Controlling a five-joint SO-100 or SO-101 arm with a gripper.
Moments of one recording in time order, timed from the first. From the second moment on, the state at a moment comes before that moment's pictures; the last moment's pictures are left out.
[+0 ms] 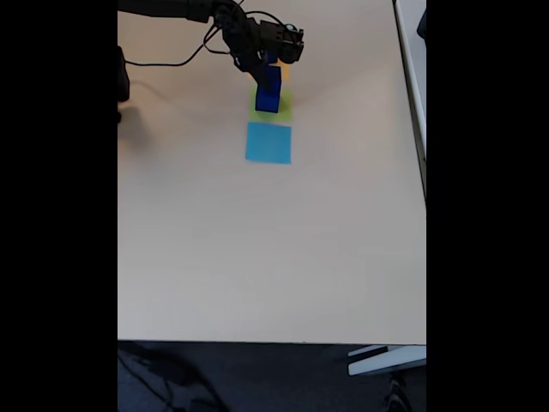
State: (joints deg) arm -4.2 87.6 99.8 47.5 94.5
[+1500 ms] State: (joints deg) arm -3.8 87.6 100.1 46.9 93.3
